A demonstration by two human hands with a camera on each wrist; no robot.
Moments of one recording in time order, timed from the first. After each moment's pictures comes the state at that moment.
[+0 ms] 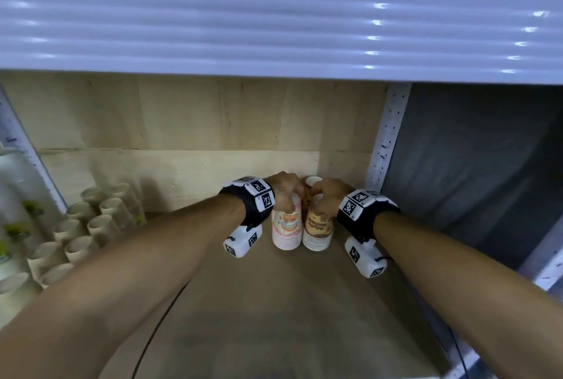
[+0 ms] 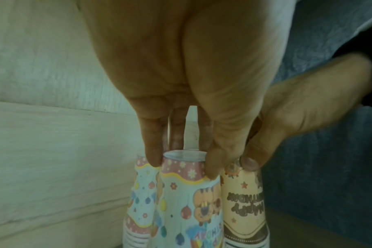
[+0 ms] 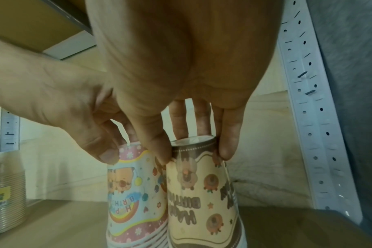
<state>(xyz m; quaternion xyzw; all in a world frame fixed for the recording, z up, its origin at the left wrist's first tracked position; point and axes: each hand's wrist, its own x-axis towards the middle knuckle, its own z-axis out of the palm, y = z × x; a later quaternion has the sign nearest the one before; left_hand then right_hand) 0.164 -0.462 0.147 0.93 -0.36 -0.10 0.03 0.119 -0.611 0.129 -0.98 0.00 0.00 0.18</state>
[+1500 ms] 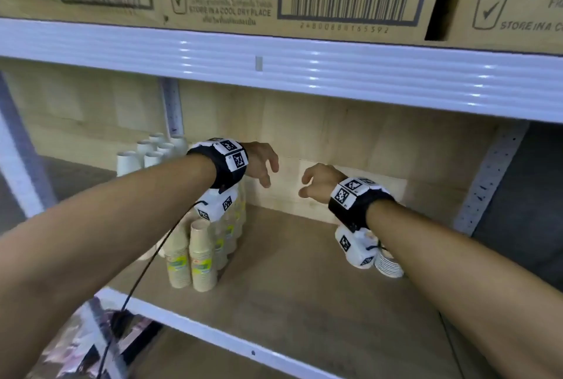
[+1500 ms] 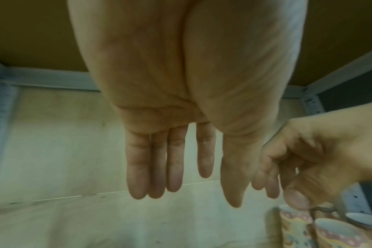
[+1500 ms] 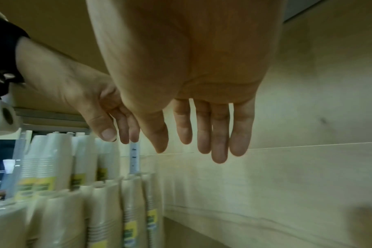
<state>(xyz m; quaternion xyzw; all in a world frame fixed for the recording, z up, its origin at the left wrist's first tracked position) 0.110 -0.234 0.236 0.99 -0.08 -0.05 0.06 0.106 -0.420 0.197 -0.98 -0.13 0.00 0.15</state>
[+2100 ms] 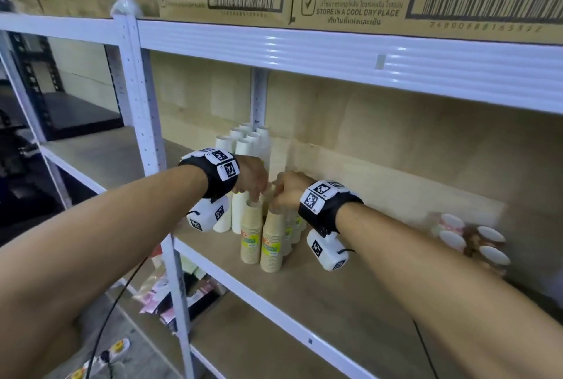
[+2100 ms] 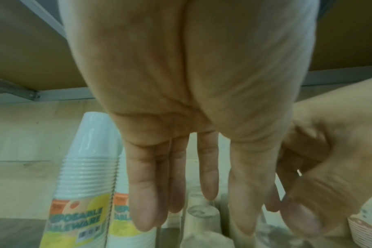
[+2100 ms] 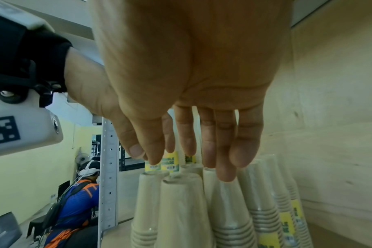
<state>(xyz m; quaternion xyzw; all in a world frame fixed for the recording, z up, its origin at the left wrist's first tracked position) 0.032 -0.097 0.202 0.98 0.05 -0.16 0.05 0.060 -0.240 0.172 -0.94 -0.30 0.07 0.13</state>
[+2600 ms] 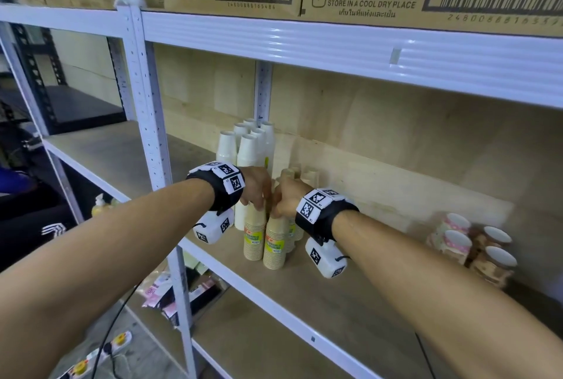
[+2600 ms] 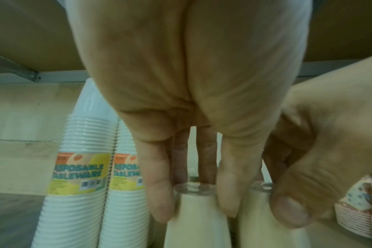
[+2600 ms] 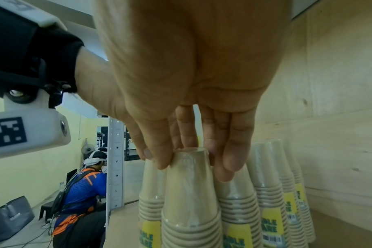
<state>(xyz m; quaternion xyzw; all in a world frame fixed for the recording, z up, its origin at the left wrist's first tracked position) 0.030 -0.101 0.173 0.98 0.04 -0.15 0.08 0.061 -0.230 0.152 -0.93 -0.32 0.11 0.12</state>
